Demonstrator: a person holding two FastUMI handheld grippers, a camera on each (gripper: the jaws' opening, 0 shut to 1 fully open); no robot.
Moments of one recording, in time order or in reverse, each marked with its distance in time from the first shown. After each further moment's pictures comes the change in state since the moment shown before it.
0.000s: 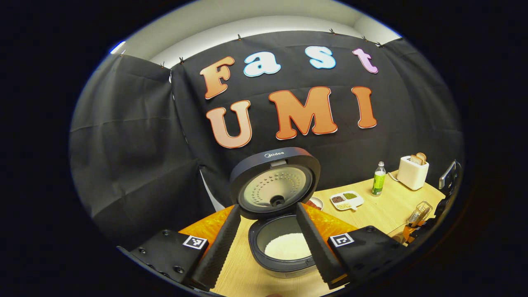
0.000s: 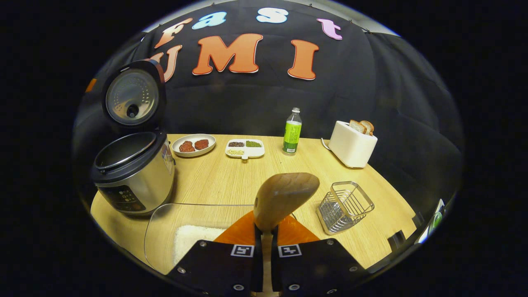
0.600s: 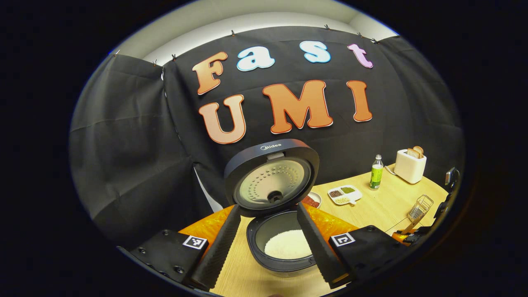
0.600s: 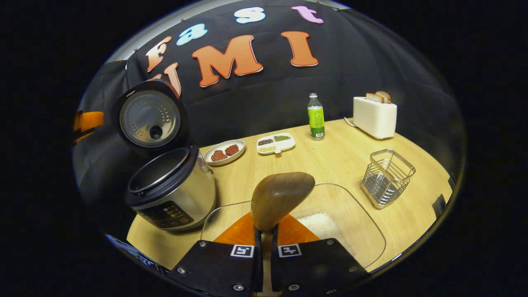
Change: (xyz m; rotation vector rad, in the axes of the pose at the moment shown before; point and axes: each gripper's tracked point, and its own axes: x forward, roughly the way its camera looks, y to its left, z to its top) left arm 0.011 0.006 -0.012 0.017 0.036 -0.026; right arm -0.015 0.066 -0.009 0.269 0.045 0.214
